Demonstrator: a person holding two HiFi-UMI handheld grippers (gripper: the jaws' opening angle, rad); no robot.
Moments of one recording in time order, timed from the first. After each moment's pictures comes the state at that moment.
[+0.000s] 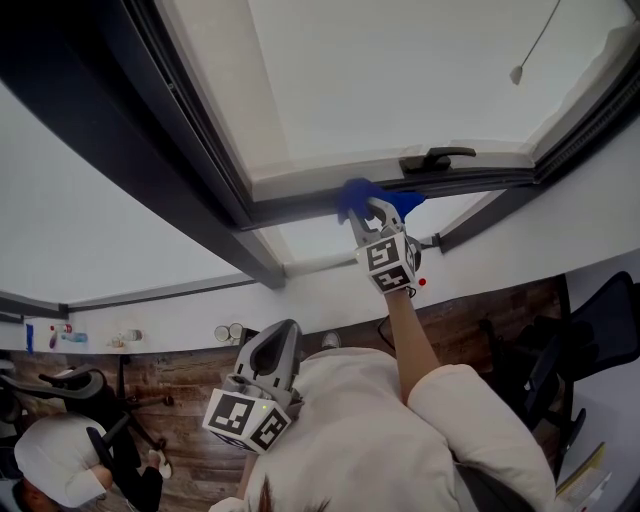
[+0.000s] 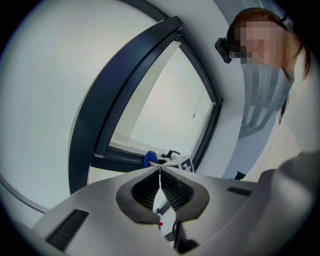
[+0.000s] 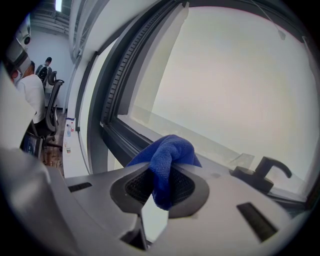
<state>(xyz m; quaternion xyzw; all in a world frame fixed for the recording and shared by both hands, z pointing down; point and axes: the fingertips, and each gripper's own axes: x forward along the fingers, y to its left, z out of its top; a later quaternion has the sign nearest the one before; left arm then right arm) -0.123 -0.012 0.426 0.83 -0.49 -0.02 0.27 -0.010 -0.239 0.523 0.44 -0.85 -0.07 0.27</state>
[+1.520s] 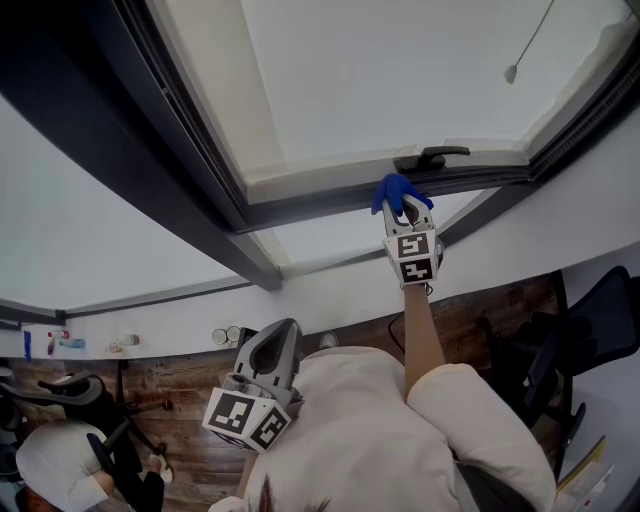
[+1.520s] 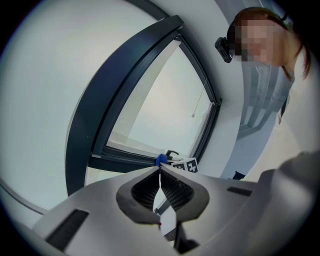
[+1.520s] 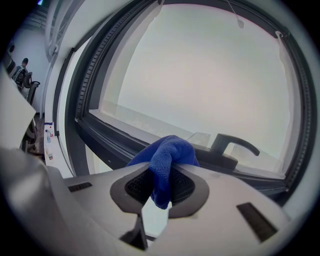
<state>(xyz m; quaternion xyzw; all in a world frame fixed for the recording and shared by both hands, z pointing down) -0.120 -0.018 0.426 0.84 -0.48 -0.02 0.27 0.081 -0.256 0.523 0.55 -0.80 -0.02 0.26</state>
